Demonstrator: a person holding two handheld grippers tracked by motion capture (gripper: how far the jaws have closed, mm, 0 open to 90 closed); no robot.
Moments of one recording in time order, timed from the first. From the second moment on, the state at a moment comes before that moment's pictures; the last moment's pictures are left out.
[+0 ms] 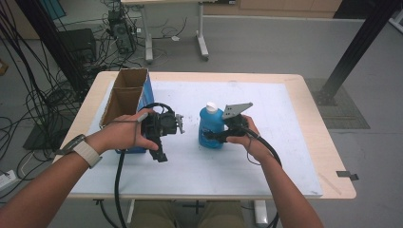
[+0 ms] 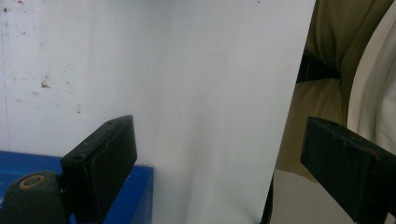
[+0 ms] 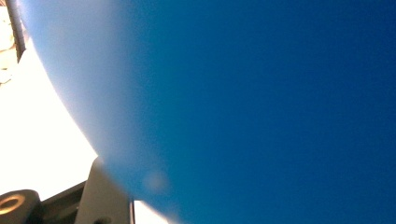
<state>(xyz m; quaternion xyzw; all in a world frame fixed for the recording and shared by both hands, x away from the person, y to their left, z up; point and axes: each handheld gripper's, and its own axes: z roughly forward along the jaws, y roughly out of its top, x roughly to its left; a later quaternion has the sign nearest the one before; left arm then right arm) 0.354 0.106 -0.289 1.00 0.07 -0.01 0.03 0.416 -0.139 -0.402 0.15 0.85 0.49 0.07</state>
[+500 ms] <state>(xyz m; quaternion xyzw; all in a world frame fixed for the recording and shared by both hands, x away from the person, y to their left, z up) 0.353 0.107 -0.288 1.00 0.07 0.00 0.03 0.416 -0.139 -0.401 0.15 0.85 0.49 0.07</state>
